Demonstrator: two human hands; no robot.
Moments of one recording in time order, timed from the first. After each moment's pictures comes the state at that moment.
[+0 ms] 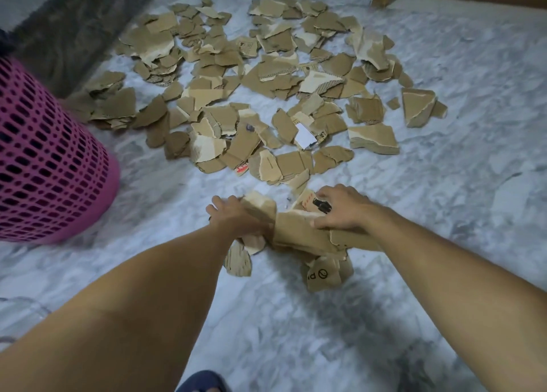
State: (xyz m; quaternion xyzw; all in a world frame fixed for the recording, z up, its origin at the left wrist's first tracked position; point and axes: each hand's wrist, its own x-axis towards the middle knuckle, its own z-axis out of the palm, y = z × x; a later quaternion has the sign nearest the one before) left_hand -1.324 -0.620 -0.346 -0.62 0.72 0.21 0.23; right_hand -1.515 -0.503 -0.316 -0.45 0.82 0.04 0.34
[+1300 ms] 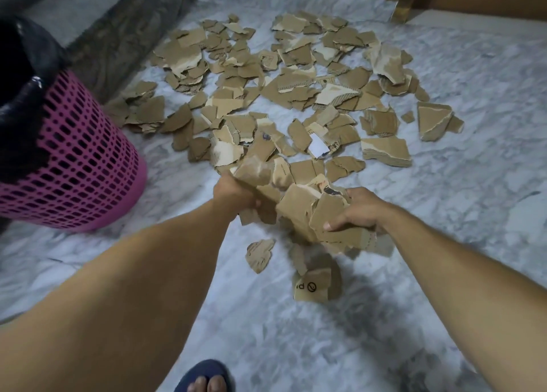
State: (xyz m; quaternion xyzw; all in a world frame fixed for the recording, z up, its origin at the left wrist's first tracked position) left_hand -1.313 -0.657 -0.306 -0.67 0.62 0.41 -0.04; right_hand -1.525 -0.494 -0.286 -0.30 0.79 -0.20 0.50
